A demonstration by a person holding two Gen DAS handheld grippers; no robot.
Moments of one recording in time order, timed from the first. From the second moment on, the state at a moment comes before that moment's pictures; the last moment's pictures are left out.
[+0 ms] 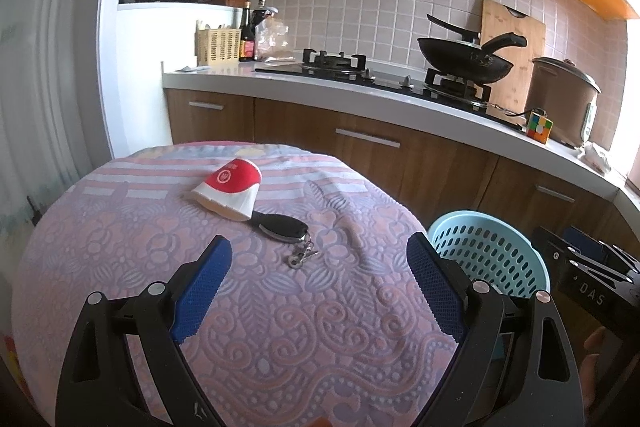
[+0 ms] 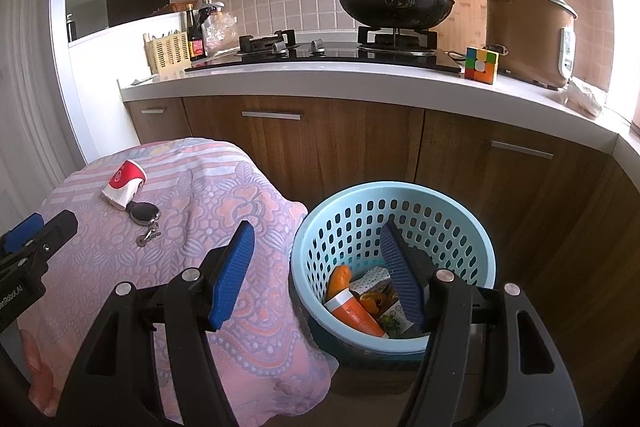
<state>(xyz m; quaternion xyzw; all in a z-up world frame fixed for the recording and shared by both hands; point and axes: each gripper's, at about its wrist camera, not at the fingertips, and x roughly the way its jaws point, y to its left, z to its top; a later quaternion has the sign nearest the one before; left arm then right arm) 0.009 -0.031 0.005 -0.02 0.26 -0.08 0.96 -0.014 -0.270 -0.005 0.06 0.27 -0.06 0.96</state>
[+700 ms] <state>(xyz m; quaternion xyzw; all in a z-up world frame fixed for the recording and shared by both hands) 0.002 -0.040 0.007 0.00 0.24 -0.08 0.97 -0.014 -0.272 -0.008 0.07 0.27 -0.06 0.96</state>
